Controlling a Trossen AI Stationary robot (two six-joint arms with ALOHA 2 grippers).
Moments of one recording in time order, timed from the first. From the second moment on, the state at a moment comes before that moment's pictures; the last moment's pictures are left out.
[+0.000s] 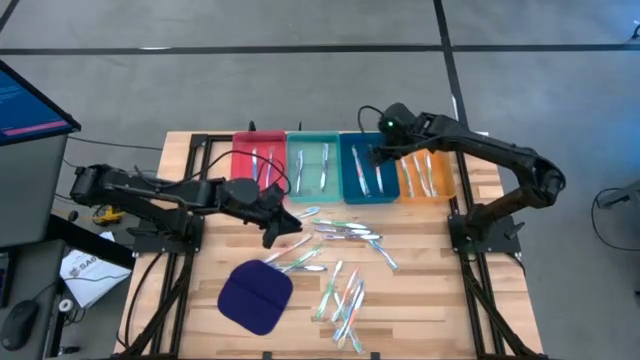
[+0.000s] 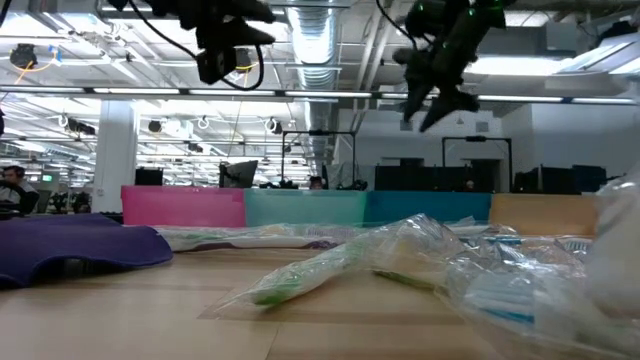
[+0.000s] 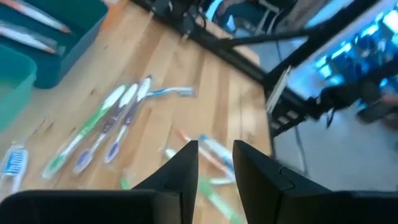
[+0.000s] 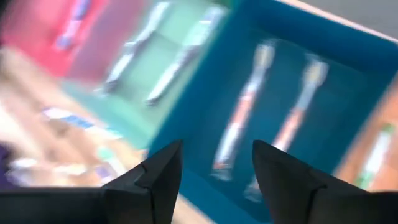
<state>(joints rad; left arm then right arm) -0.06 1.17 0.81 -0.07 0.09 -0.57 -0.52 1.43 1.26 -0.83 -0.03 0.50</state>
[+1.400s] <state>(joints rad) -0.33 1.56 0.89 -0.46 -0.32 -0.58 0.20 1.43 1.34 -0.81 -0.02 0.51</state>
